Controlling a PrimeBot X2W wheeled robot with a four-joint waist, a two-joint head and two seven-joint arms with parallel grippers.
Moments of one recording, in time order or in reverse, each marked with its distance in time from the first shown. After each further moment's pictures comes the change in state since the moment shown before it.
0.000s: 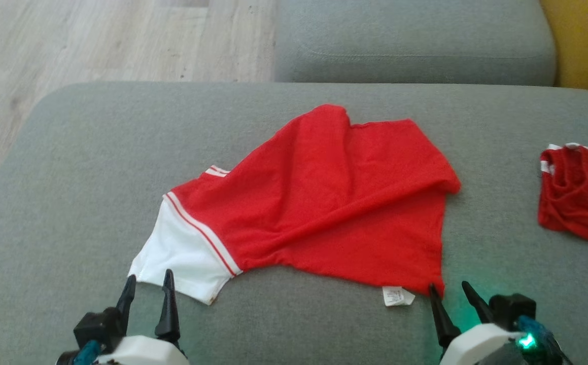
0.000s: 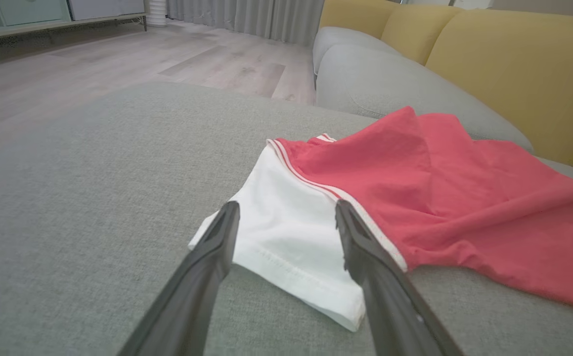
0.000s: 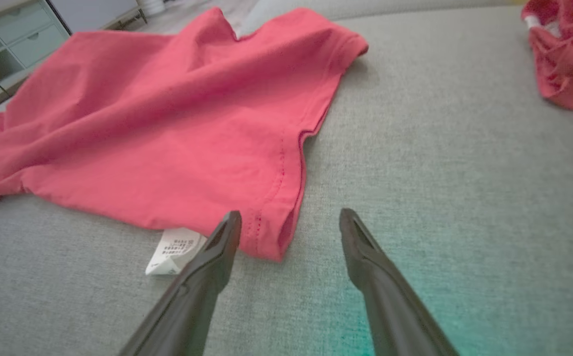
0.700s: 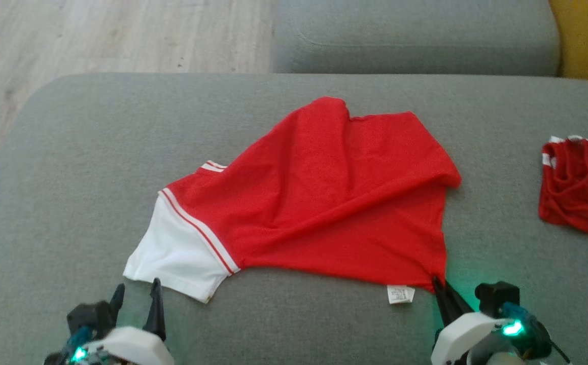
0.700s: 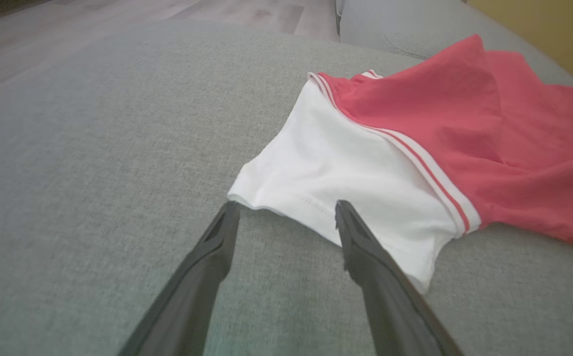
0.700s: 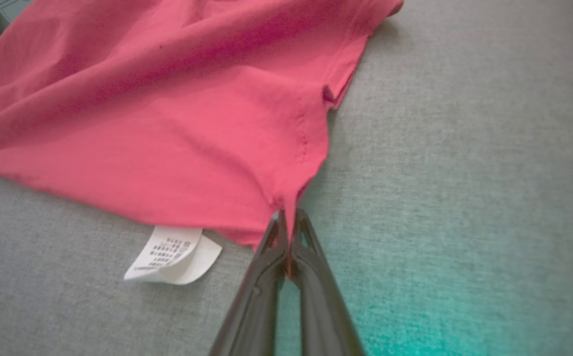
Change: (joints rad) left arm -0.054 0.035 -0.003 0.129 -0.037 -0.012 0.080; right arm -0.104 0.000 0.035 0.160 -0.026 0.000 -0.014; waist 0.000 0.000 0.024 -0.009
